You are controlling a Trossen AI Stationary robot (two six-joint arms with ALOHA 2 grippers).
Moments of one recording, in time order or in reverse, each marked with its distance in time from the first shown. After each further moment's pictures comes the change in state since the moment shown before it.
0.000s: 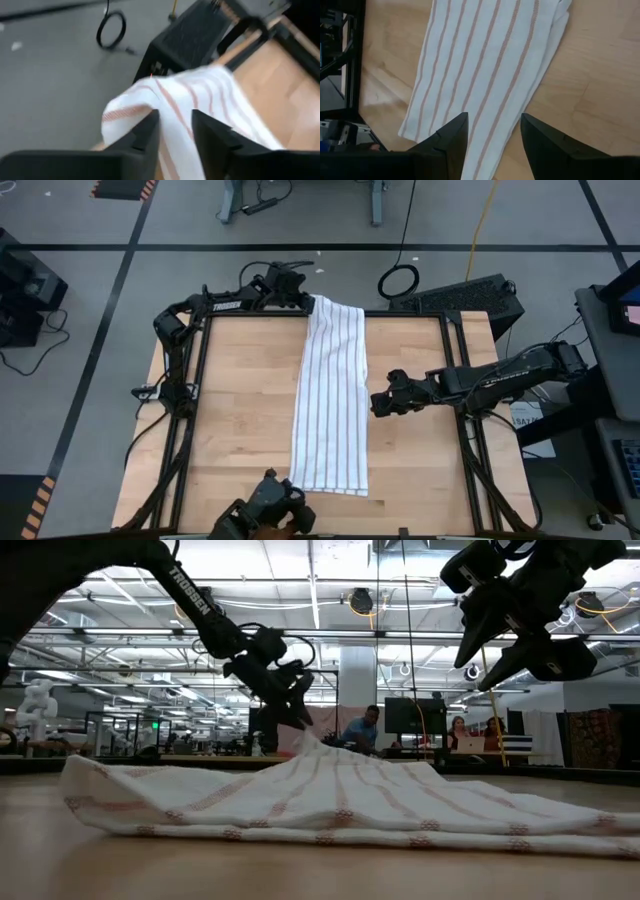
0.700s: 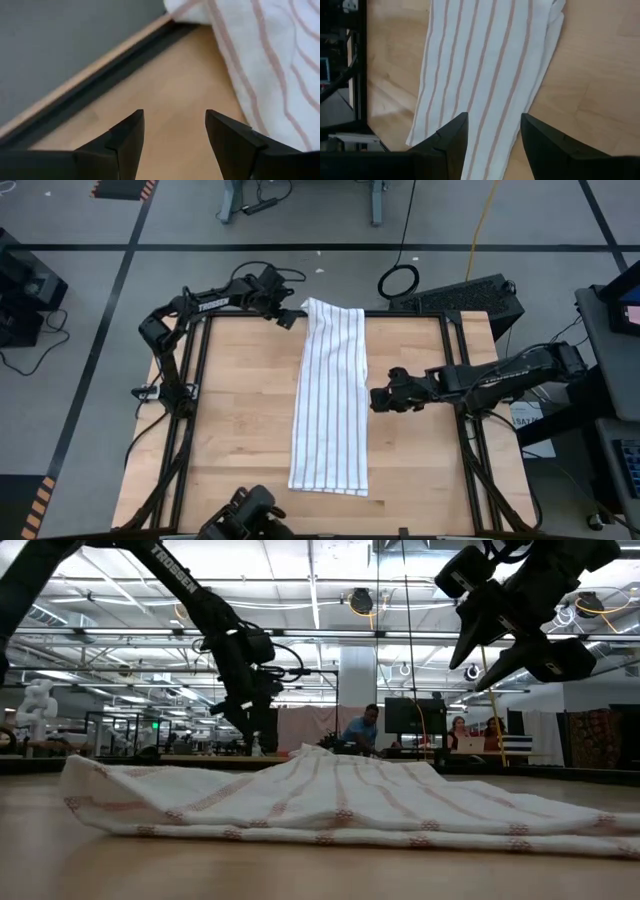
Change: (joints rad) left arm 0.013 -0.130 0.000 -0.600 -0.130 0.153; right arm -0.034 0.000 0.000 0.005 -0.007 0.067
